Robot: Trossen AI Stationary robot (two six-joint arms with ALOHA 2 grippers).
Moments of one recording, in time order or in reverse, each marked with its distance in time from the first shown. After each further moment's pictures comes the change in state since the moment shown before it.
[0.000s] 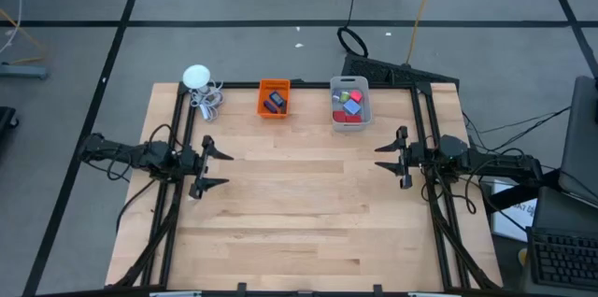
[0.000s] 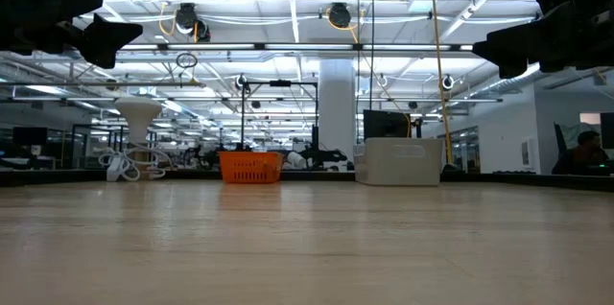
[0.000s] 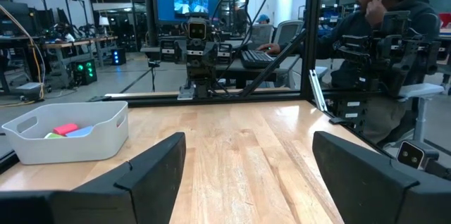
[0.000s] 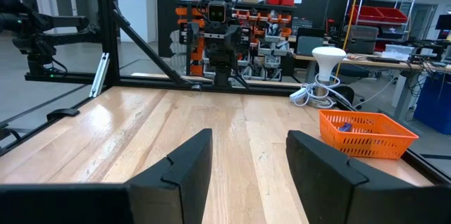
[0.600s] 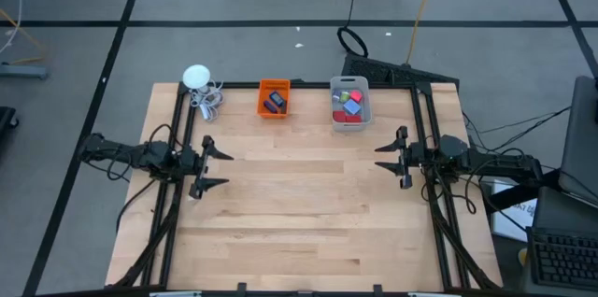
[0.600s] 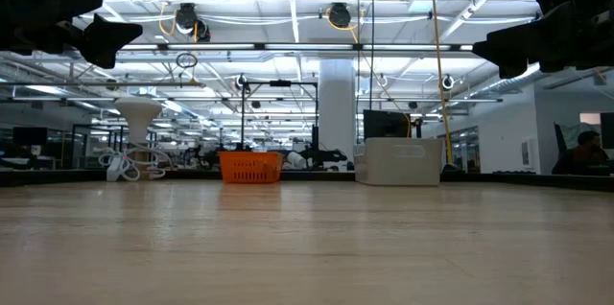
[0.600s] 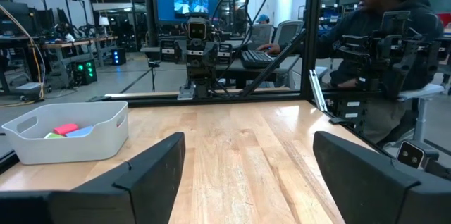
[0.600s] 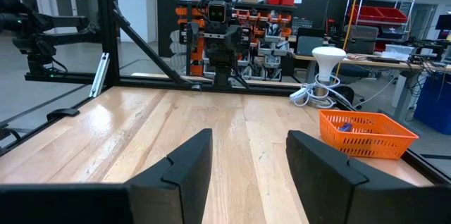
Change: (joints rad) left arm 0.000 0.000 0.000 0.000 0.000 0.000; right arm 0.000 0.000 0.000 0.000 0.000 0.000
